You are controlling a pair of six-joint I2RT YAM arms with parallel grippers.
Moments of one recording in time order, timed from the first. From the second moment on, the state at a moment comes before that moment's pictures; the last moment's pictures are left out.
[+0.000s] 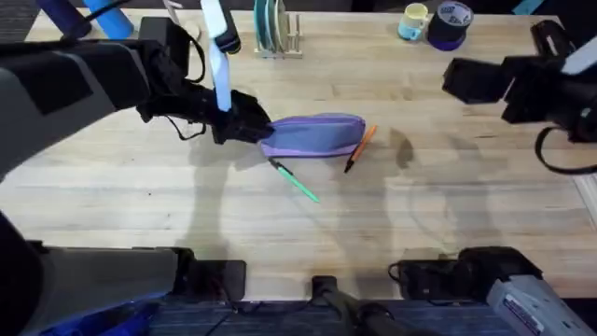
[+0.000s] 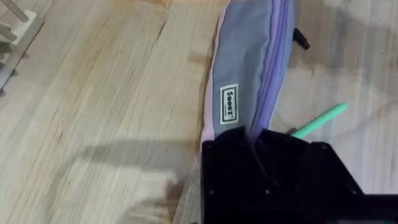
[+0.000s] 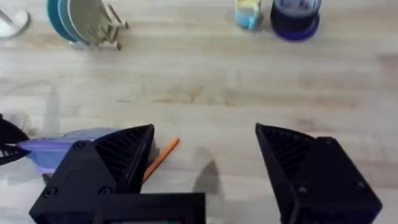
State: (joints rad) left arm 0.00 1.53 0.90 -0.69 0.85 1.07; right arm 0.00 0.74 0.86 -0.65 -0.10 0.04
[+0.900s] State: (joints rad) left arm 0.00 1.53 0.90 -0.69 0.85 1.07; right arm 0.00 1.16 0.86 -0.71 -0.47 0.26
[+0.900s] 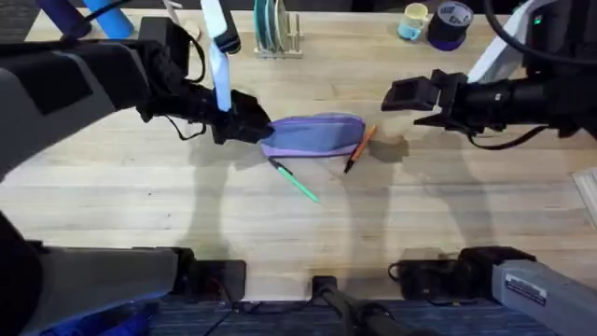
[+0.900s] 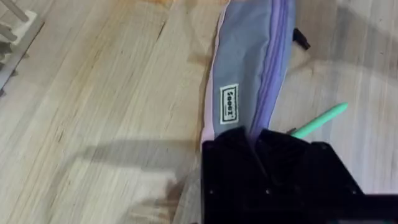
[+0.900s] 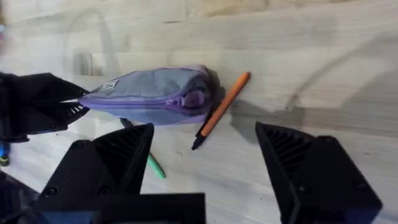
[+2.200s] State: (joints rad) left arm 0.00 1.53 0.90 -0.69 0.85 1.07; right arm 0.00 1.59 0.87 -0.46 -0.92 0.31
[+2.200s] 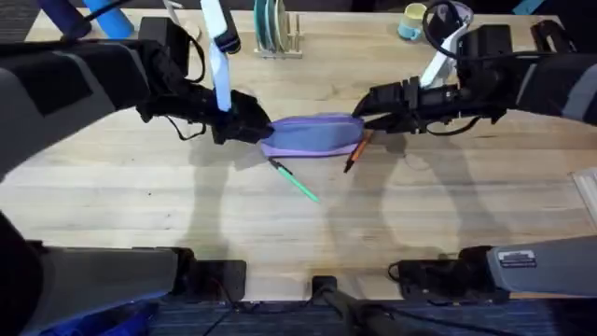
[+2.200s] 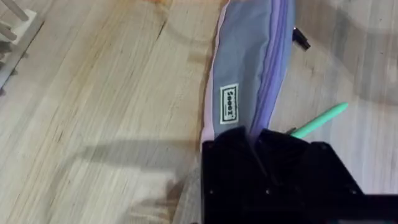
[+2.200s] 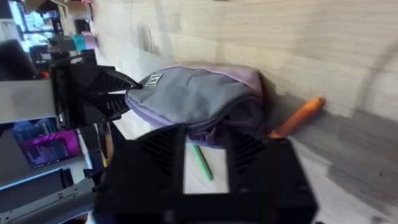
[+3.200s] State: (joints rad) left arm 0.00 1.53 0.90 -0.69 0.84 1.07; right arm 0.24 1.45 1.15 -0.73 -0.49 0.14
